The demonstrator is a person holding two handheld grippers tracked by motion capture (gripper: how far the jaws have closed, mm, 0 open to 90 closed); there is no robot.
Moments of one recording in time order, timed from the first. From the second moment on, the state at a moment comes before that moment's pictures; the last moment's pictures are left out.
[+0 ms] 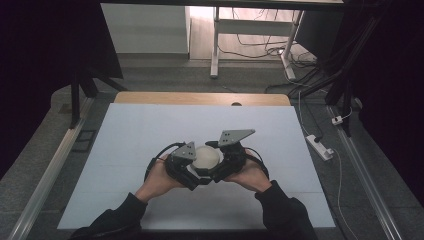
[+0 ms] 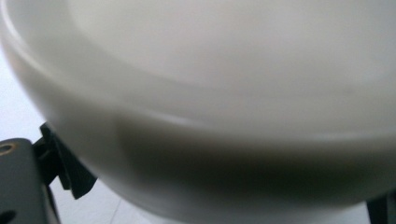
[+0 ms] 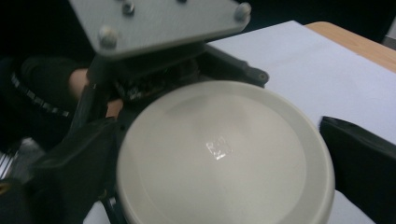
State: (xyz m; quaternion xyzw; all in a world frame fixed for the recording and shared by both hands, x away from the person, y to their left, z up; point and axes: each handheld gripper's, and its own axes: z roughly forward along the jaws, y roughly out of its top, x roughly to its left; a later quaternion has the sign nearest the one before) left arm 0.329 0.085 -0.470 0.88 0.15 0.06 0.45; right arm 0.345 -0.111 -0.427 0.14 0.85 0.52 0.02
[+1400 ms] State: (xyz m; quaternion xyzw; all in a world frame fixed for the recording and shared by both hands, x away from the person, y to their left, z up) left arm 0.325 0.081 -0.469 0.88 0.12 0.04 0.46; right arm 0.345 -0.119 -0.427 0.07 0.86 0.51 0.00
